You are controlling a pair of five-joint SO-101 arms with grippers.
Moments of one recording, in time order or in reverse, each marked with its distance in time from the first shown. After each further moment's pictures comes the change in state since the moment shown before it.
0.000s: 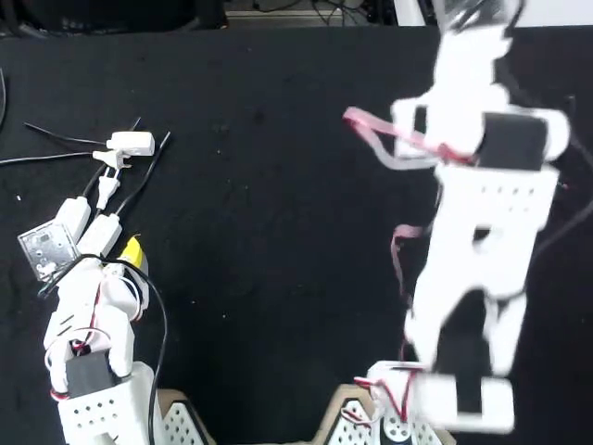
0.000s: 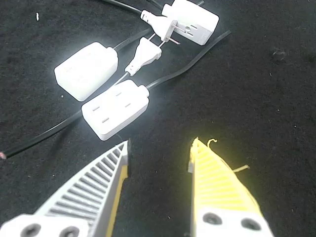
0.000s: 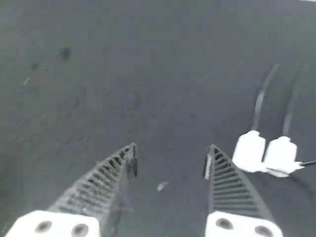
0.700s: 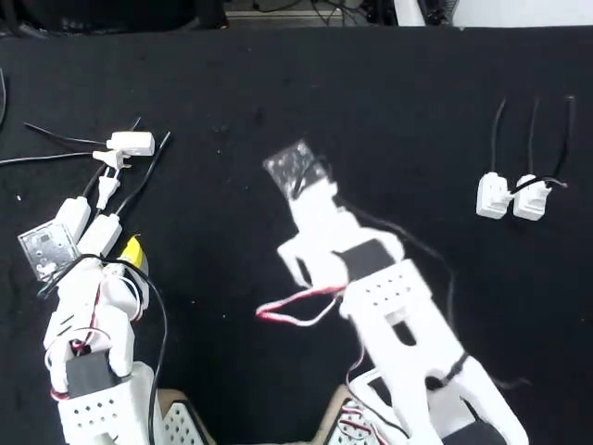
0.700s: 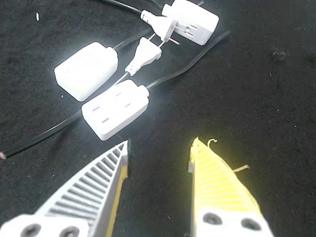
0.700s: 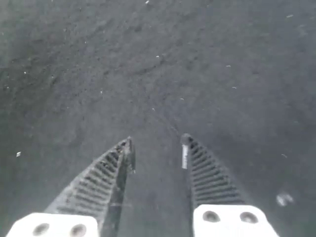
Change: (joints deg) left arm 0.0 0.0 0.0 -0.1 0.0; right arm -26.3 -28.0 84.4 -49.0 0.2
